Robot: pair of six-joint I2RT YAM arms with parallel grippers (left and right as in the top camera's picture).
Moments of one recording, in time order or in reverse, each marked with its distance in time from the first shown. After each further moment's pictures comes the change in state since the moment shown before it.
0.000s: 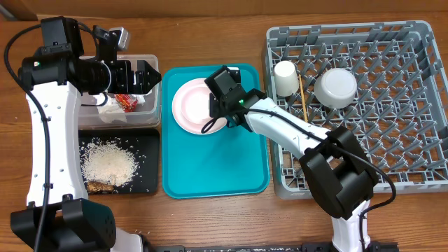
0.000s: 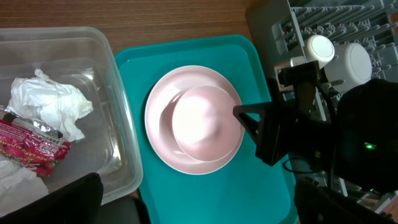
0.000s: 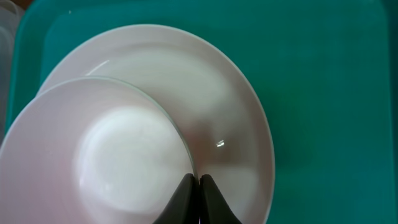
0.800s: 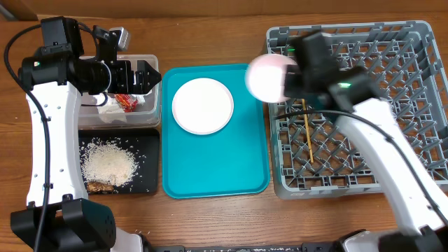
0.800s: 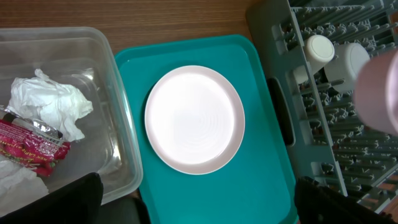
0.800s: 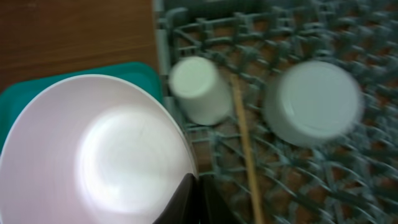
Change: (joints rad) left arm 0.000 0.000 0.000 0.000 0.000 0.000; right arm -0.283 -0.508 0.090 -0.591 0.111 -0.154
